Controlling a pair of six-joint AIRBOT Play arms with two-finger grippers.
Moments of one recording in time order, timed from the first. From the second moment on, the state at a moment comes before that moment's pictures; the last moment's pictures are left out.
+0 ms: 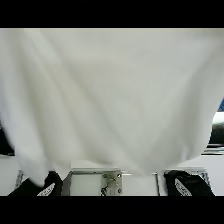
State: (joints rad) left arm -0.36 -1.05 2.00 1.61 -0.93 -1.80; right arm 0.08 -0.87 1.72 -0.91 0.76 1.54
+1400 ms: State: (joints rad) left arm -0.29 -1.14 0.78 1.32 -0.92 -1.53; right arm 0.26 -0.96 0.80 -1.48 1.01 1.57
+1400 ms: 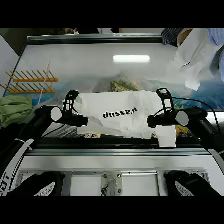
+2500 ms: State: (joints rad) left arm -0.31 -0.87 0.49 1.32 -0.96 -1.53; right arm 0.83 -1.27 0.77 -1.88 1.12 2.13
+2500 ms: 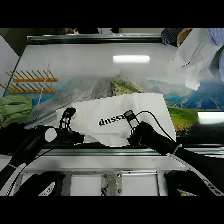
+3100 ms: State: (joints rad) left arm -0.31 -0.83 0.46 1.32 -0.96 -1.53; right arm 0.84 -1.31 0.77 -2.02 1.19 2.17
